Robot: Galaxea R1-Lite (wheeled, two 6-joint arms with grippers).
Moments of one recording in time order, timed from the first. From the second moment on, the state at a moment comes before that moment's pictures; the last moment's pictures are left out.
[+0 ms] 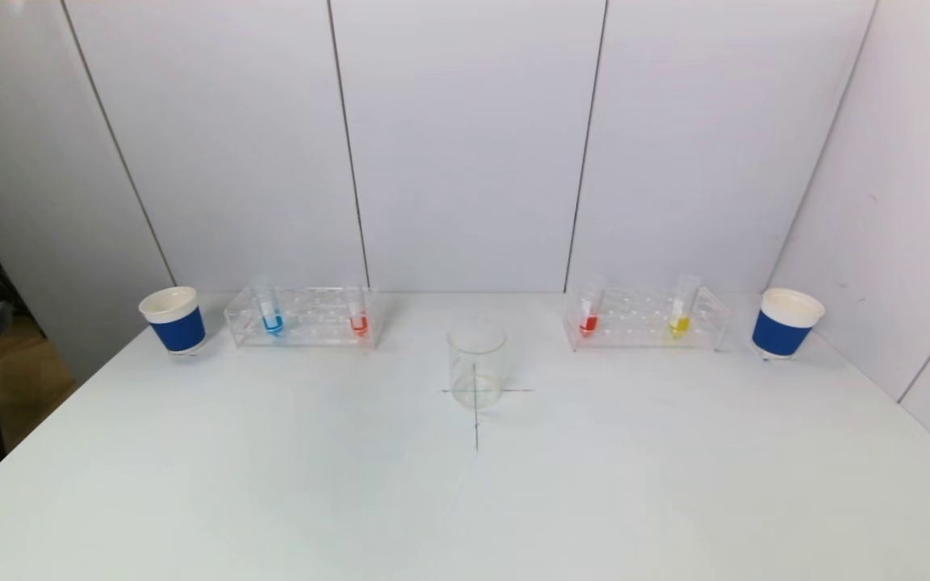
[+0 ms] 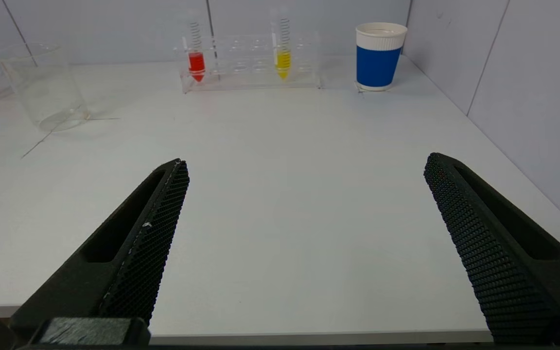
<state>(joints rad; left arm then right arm) -0.02 0.77 -0.69 -0.10 -0.09 0.13 0.00 0.00 0.00 -0.01 -0.02 0.05</state>
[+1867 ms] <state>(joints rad) -0.22 2.03 -0.67 -1.35 0.06 0.00 0.00 0.00 0.00 -0.01 -0.02 0.05</state>
